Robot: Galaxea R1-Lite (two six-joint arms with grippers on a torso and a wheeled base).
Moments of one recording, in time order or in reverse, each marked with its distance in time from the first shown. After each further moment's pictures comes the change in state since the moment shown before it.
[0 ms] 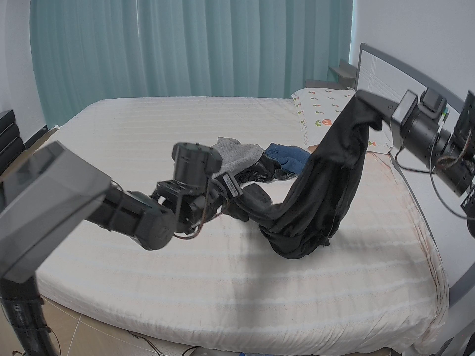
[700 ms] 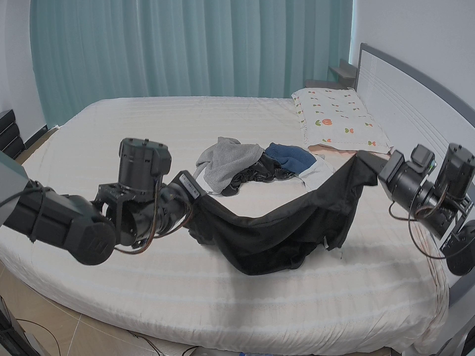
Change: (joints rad) left arm 0.028 -0.298 0.290 0.041 -0.043 -0.235; right arm -0.053 0.110 0.275 -0.209 -0.085 0.036
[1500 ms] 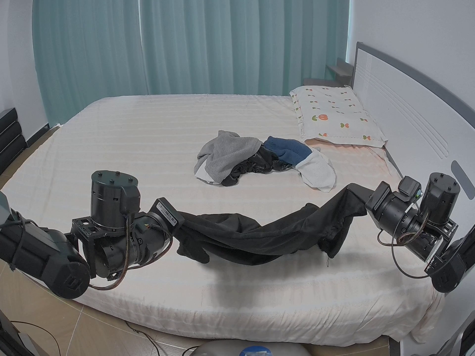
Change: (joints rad) left arm 0.015 -0.105 0.290 -0.176 -0.066 -0.116; right arm 0.023 0.125 0.137 -0.141 -0.057 0.092
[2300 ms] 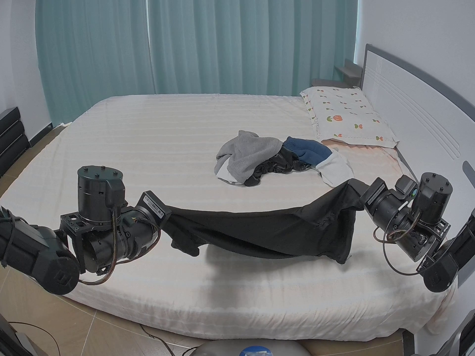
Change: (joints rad) left arm 0.049 -0.037 0.015 -0.004 -0.005 -0.013; right arm 0.025 0.060 -0.034 -0.049 -0.143 0.006
